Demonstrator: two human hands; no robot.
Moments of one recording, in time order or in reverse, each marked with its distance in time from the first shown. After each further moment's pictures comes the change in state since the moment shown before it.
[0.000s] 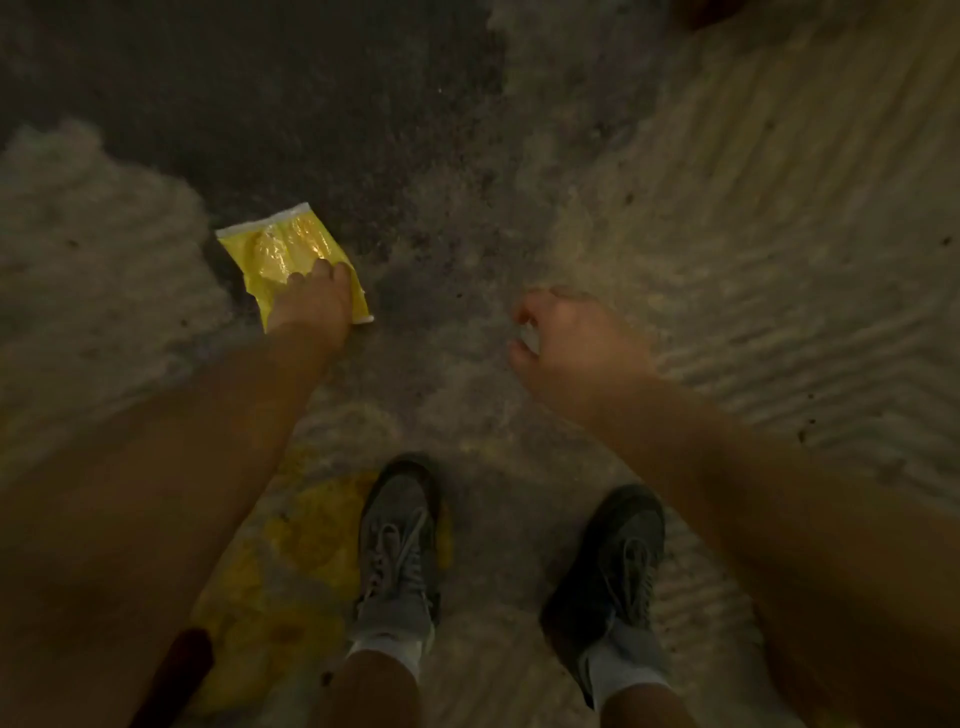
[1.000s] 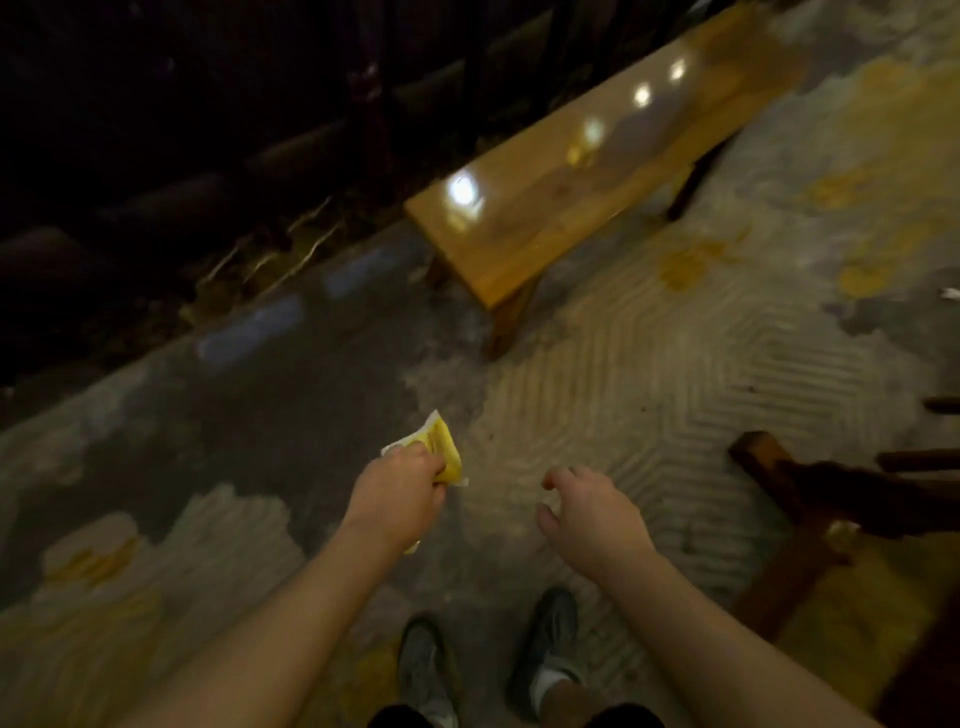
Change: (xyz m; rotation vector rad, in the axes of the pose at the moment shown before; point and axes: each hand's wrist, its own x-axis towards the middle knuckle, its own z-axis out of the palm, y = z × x) left_hand -0.309 0.087 -0.432 -0.160 0.290 0.558; right_hand -0.267 -0.071 -0.321 0.106 0.264 0.291
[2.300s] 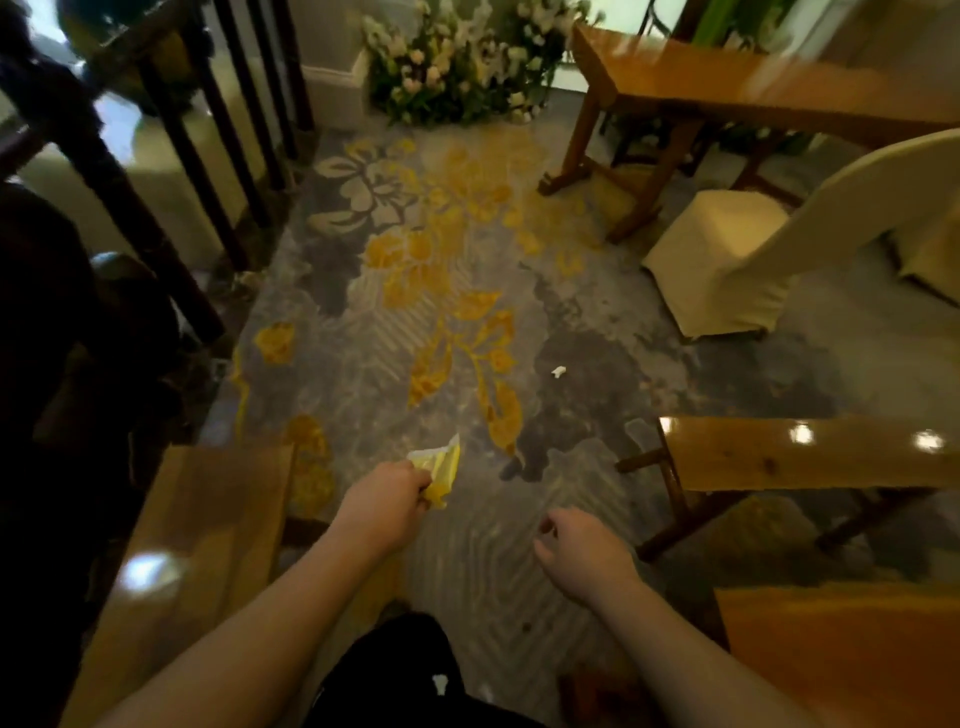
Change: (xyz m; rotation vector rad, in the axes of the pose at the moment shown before) left_hand 0.710 0.775 -0.228 0.325 -0.218 0.893; right_hand 0.217 0.619 -0.558 0.471 0.344 0.799
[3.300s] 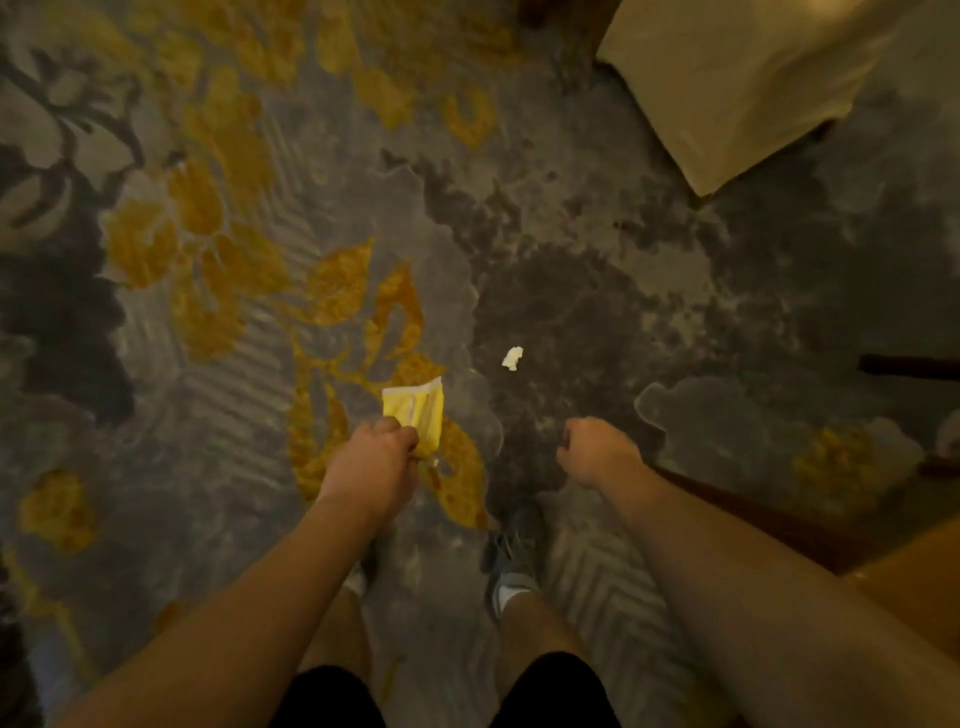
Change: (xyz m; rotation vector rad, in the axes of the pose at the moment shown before) left_hand 0.754 0.036 0.094 0.184 -0.389 0.154; right_hand 0.690 0.308 -0.086 0.232 -0.351 0.478
